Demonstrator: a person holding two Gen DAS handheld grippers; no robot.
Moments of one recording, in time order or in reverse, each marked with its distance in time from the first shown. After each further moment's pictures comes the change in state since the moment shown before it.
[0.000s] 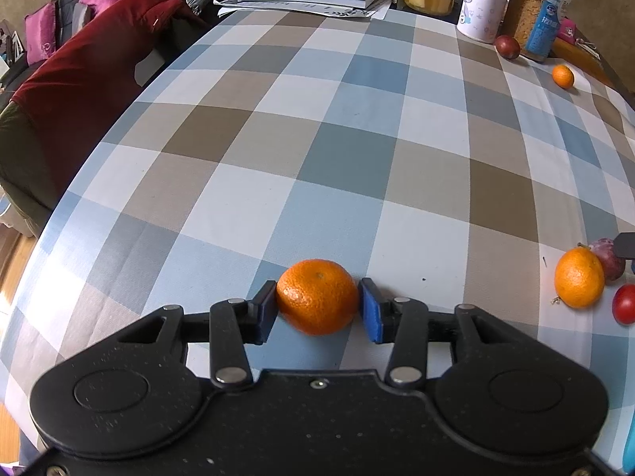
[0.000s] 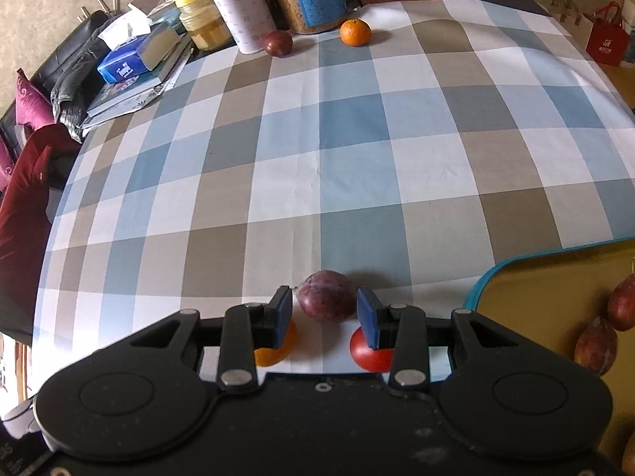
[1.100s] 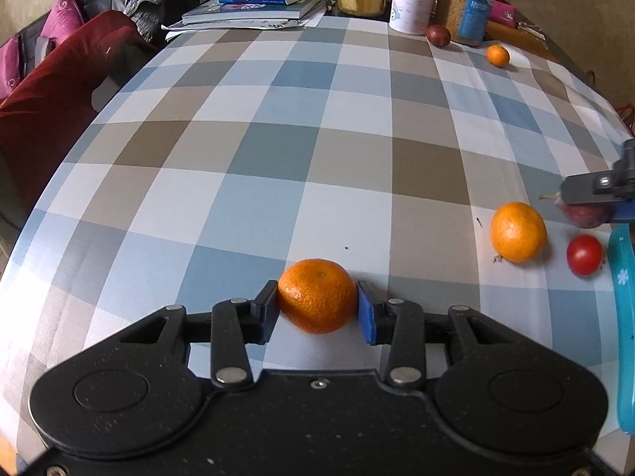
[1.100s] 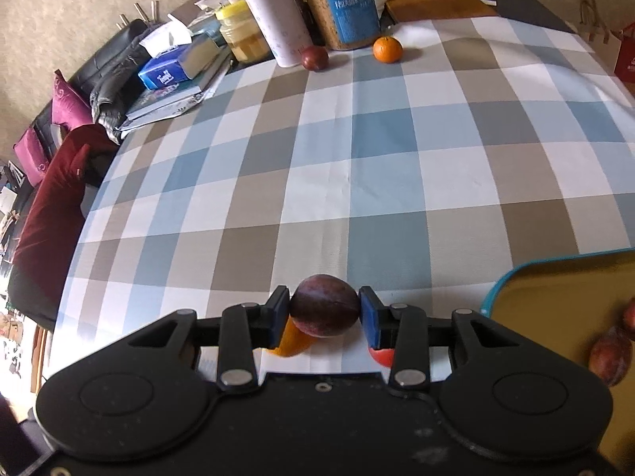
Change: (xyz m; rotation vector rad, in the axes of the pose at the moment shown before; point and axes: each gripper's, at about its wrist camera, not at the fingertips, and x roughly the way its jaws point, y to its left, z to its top) left arm -0.015 -0.032 -0.026 0.112 -0.054 -0.086; right arm -0.027 -0.004 -0.015 -0.058 -0.065 0.112
